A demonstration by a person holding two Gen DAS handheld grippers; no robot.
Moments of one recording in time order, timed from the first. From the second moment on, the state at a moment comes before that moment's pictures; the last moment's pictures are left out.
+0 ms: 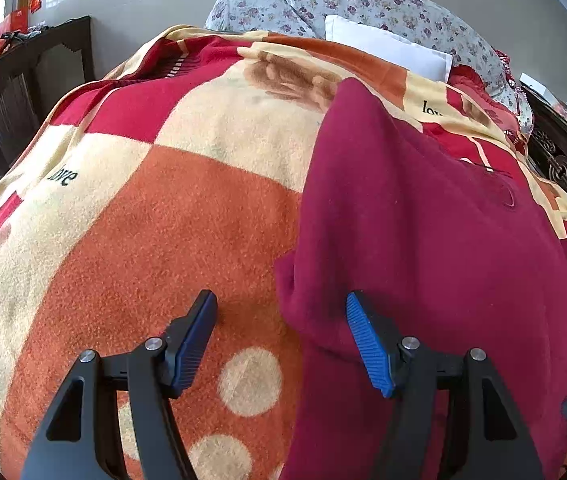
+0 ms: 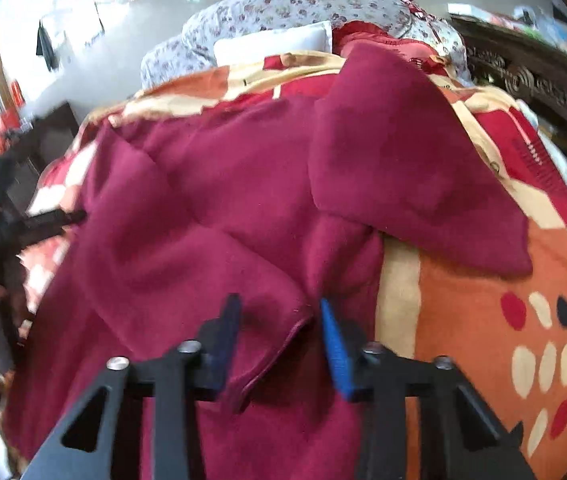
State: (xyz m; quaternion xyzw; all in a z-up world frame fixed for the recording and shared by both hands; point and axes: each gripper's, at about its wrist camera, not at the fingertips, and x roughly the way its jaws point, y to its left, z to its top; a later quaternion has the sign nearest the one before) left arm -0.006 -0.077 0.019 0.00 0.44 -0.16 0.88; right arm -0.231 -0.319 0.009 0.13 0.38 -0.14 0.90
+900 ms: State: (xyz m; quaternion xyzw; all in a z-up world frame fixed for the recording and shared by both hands) left arm -0.003 -0.081 0.015 0.01 0.45 -0.16 0.88; right arm -0.245 -0.312 0.033 0.05 0.38 -0.12 0.92
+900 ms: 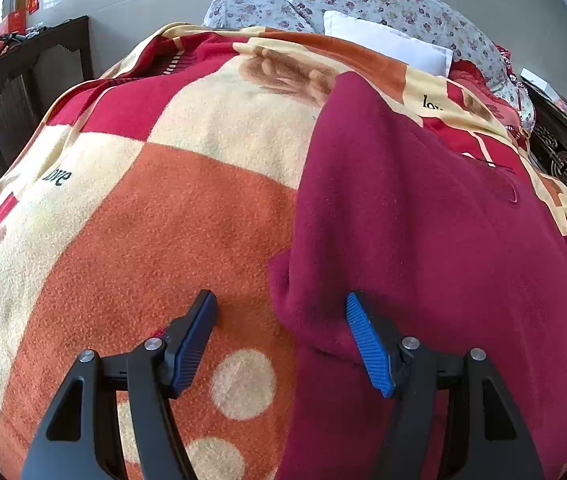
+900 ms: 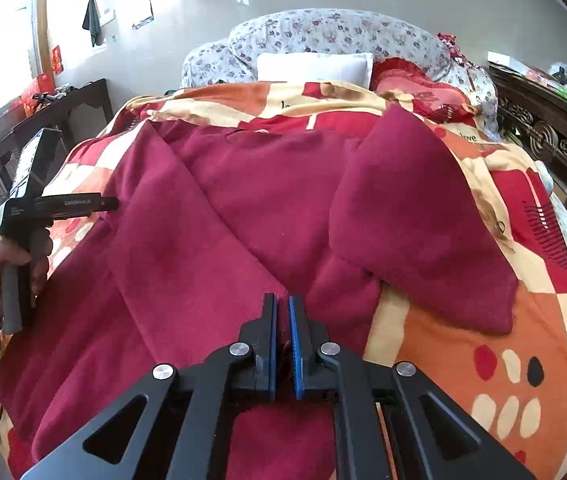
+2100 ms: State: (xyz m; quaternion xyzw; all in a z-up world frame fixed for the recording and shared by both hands) left arm 0.026 -0.125 0.035 0.08 0.40 -0.14 0.90; right arm -0.188 -0.276 0.018 0.08 0.39 -0.09 0.91
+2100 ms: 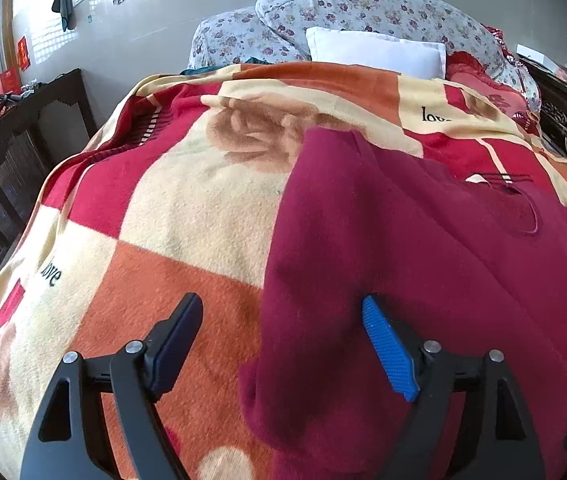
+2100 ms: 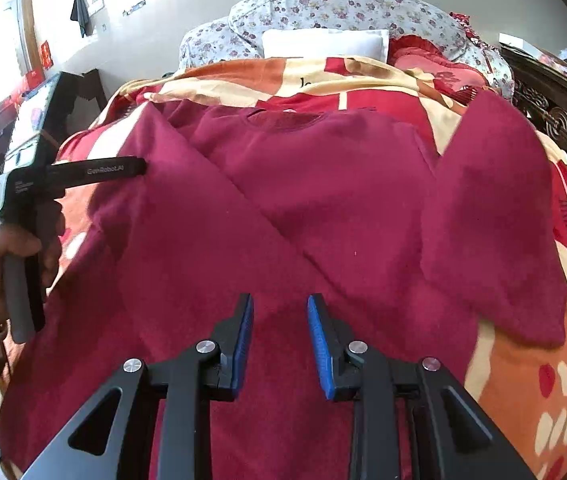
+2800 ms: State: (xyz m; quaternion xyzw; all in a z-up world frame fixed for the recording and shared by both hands) left arm -0.009 -0.088 0.013 0.06 0.43 -0.14 0.89; right arm -0.242 -0.284 -0.002 0.11 0.41 -0.10 0.90
